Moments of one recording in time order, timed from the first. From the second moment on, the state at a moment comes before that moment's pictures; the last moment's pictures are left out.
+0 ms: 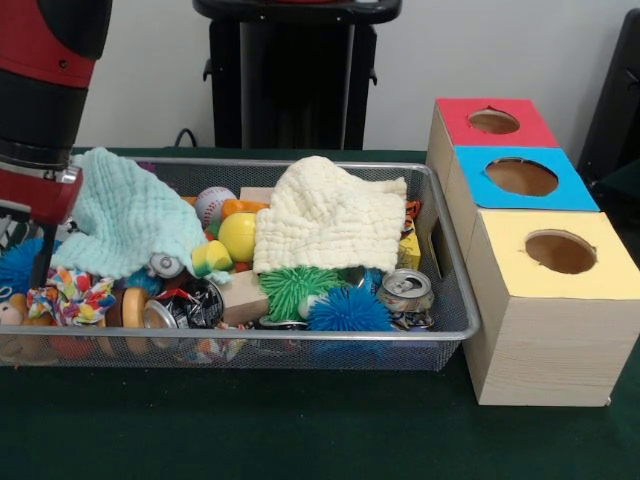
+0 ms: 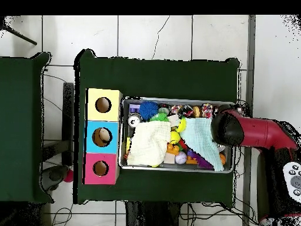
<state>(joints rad) -0.67 -0.53 0.18 1.38 -0.65 0.34 1.57</state>
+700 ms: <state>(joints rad) -0.66 -0.46 0.17 1.36 -0.65 0.25 1.57</state>
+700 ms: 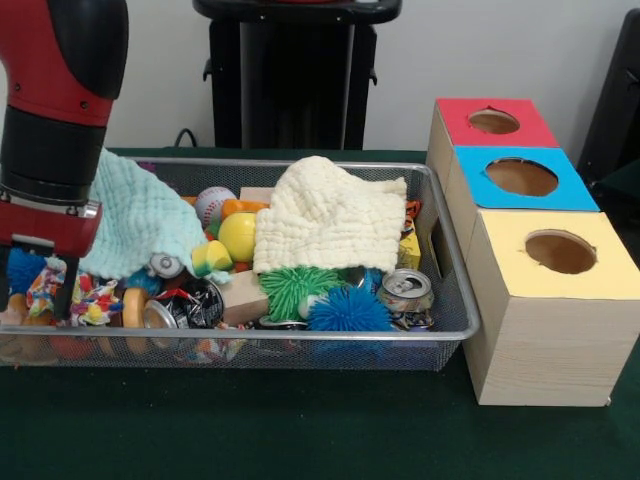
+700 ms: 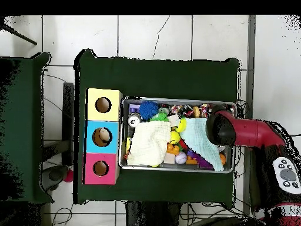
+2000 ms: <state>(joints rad) -0.59 -0.43 0.10 1.31 -0.68 0.25 1.57</state>
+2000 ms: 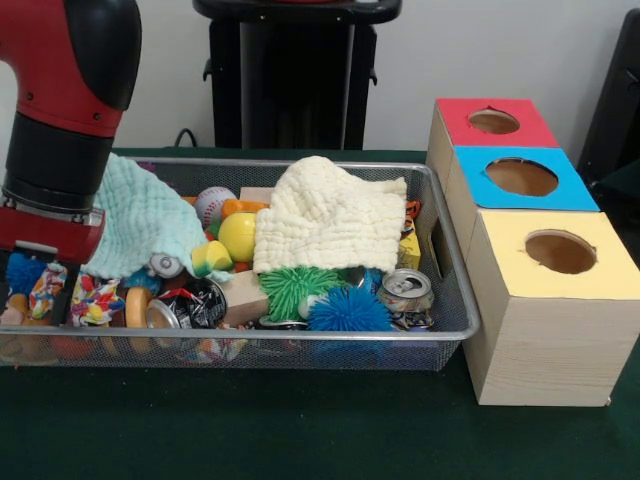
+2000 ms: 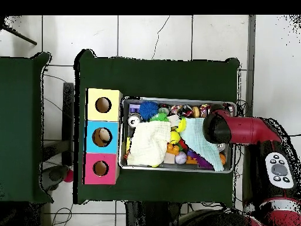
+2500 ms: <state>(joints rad) -0.59 -0.41 0.09 1.29 -0.69 0.25 1.57</state>
